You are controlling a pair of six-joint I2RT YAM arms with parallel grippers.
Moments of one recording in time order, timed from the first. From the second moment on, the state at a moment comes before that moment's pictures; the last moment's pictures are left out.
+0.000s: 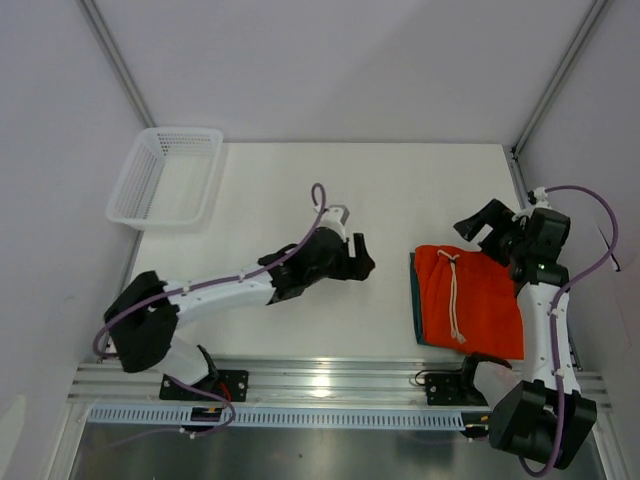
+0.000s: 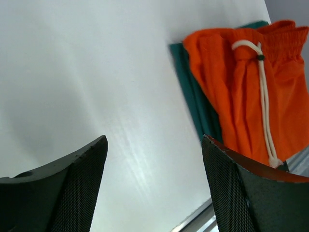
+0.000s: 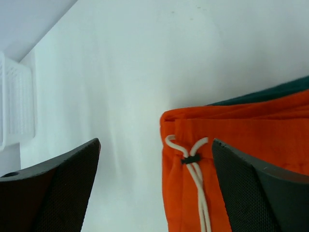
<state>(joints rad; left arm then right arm) -0.99 1.53 0.98 0.01 -0.18 -0.71 -0.30 0.98 0.82 -0.42 -0.43 0.46</state>
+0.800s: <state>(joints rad) -0.90 0.63 0.45 -0.28 -0.67 -0.62 0.82 0.97 0.50 0.21 0.25 0.23</state>
